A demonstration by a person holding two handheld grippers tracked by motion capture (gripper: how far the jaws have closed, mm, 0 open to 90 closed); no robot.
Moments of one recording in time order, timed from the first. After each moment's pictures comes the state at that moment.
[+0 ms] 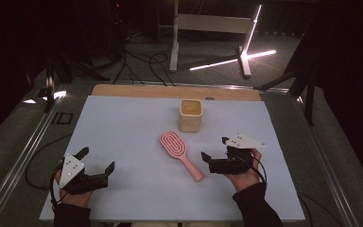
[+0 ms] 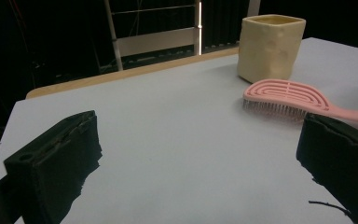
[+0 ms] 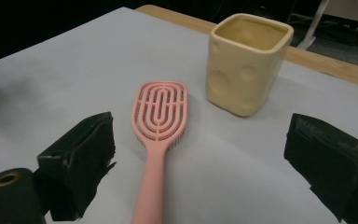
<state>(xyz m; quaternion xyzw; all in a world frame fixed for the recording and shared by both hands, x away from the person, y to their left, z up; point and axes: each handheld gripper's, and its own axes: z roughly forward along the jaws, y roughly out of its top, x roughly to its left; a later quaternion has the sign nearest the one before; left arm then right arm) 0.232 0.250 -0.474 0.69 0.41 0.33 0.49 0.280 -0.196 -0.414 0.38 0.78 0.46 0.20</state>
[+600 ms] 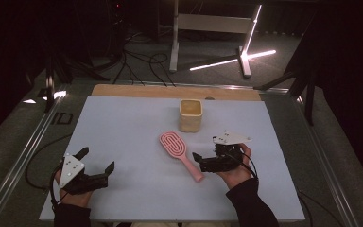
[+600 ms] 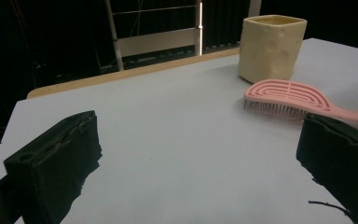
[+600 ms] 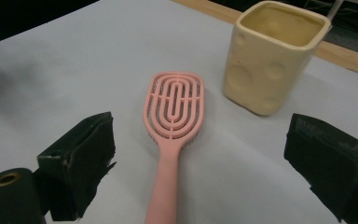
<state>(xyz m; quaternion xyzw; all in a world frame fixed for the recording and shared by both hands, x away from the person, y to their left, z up) 0.232 0.250 -0.474 0.69 0.41 0.33 0.49 0.290 -0.173 -0.414 0.37 0.80 0.43 0.19</state>
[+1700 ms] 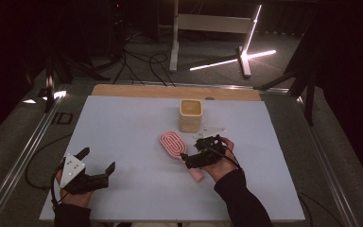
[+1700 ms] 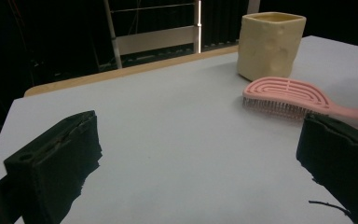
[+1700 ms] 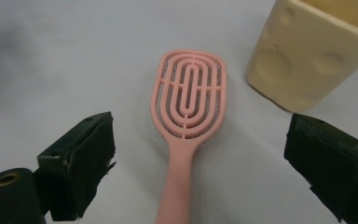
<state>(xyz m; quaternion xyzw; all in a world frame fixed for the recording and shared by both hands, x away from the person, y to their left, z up) 0.233 0.249 -0.476 0.69 0.41 0.32 0.49 0.316 -0.132 -0.428 0.35 0.85 0.36 0.16</state>
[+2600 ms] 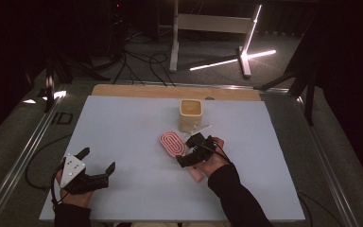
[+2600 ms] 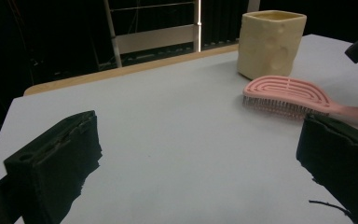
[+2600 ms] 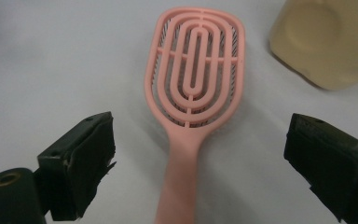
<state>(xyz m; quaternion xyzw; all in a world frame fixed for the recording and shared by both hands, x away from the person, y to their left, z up) 0.233 0.249 -0.476 0.69 0.41 0.32 0.49 0.340 -0.113 -0.454 0.37 0.87 0.30 0.12</state>
